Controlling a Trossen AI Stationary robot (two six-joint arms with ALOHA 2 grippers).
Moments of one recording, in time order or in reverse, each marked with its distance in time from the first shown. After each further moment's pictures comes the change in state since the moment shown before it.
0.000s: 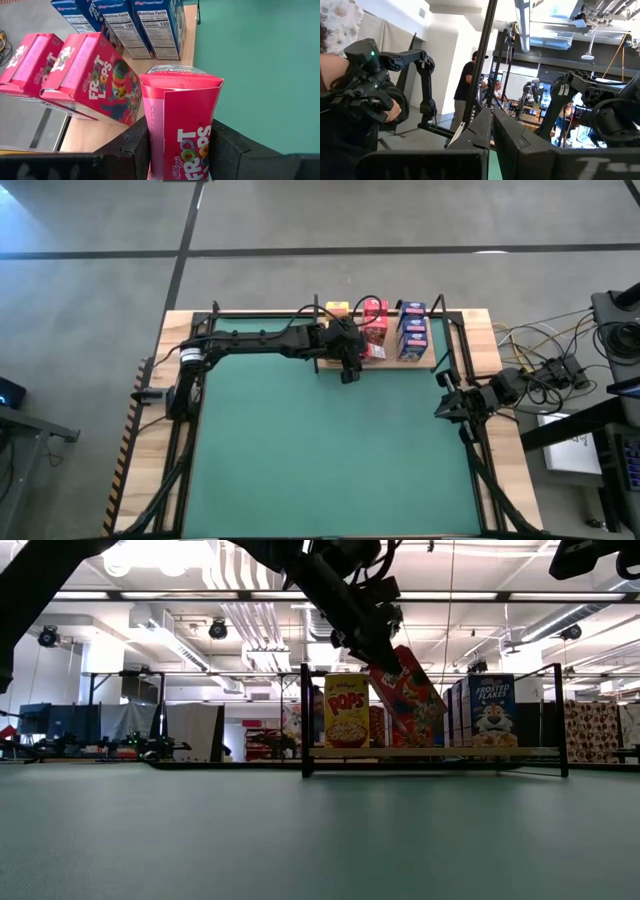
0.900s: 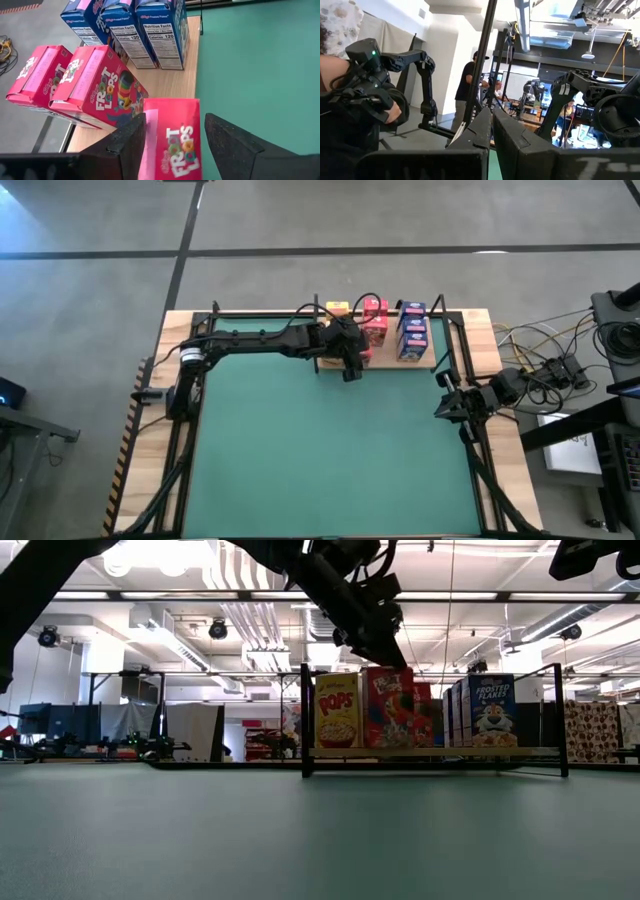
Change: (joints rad) left arm 0.004 0.000 -0.001 0.043 0.000 0.006; right arm 0.000 0.000 0.000 0.000 0.000 0.009
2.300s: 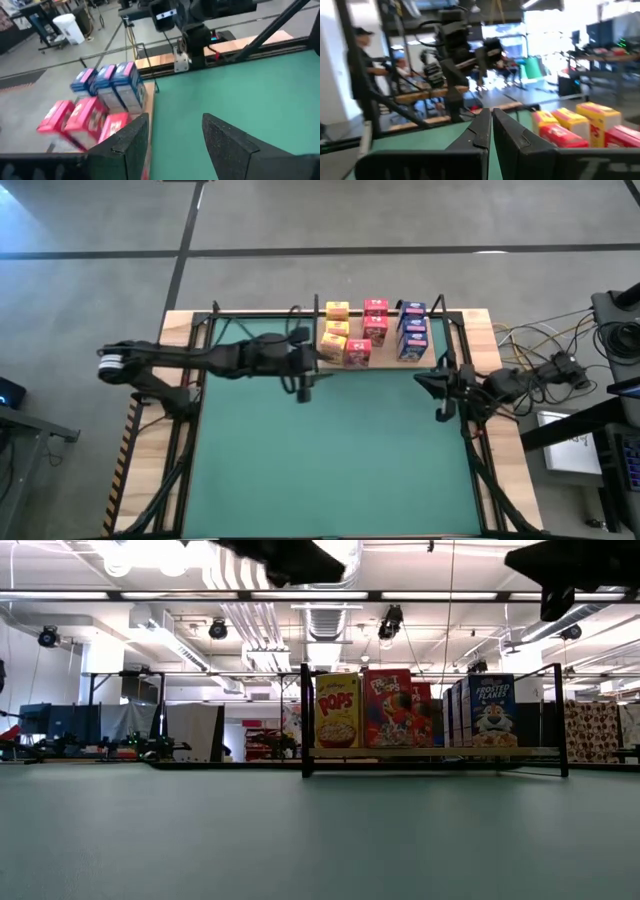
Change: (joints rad) left arm -0.127 -0.587 -0.612 0.374 0.085 0.024; right arm -0.002 0.186 0.077 -0.033 0.612 0.218
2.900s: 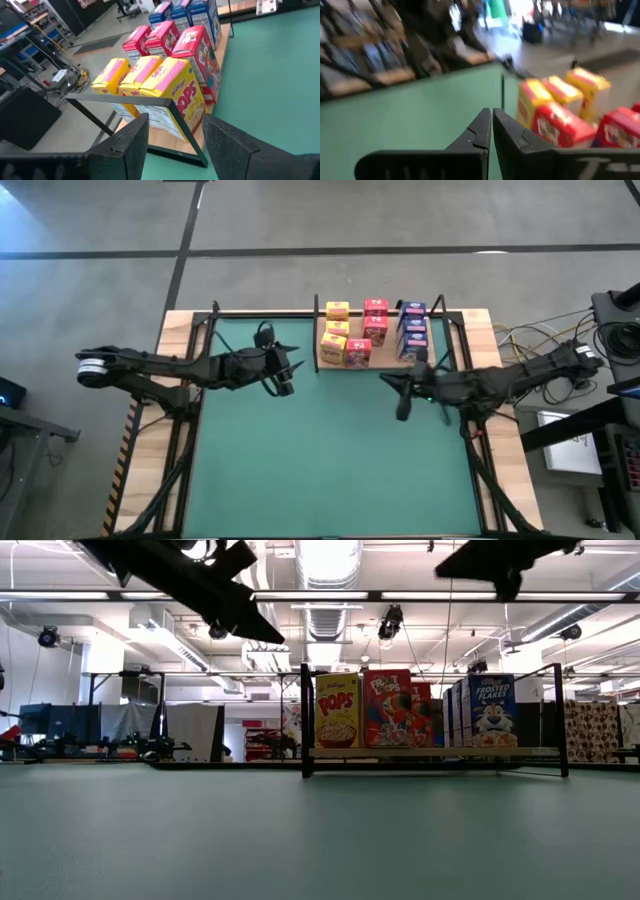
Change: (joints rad) left arm 0.009 -0.222 -0.420 0.141 -0.397 0.002; right arm -0.070 0.625 0.419 -0.185 0.101 0.179
